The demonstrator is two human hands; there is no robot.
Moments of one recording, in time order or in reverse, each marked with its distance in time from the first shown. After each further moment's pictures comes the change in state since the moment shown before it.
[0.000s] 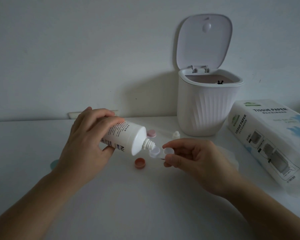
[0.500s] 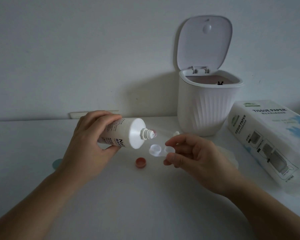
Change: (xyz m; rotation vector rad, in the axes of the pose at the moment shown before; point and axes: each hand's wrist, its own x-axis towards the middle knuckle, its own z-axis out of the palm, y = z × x) left_hand -0.004 0.000 0.000 -0.171 0.006 -0.105; right_hand 0.003 0.008 0.000 0.092 -0.041 -0.066
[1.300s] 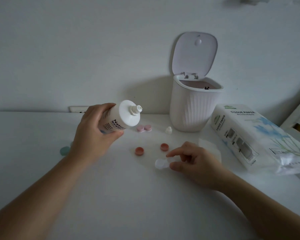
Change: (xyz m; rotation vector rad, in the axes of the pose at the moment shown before) left_hand -0.004 -0.003 -0.002 -0.284 0.101 -0.238; right_hand -0.034 0.002 -0.007 -0.645 0.051 0.048
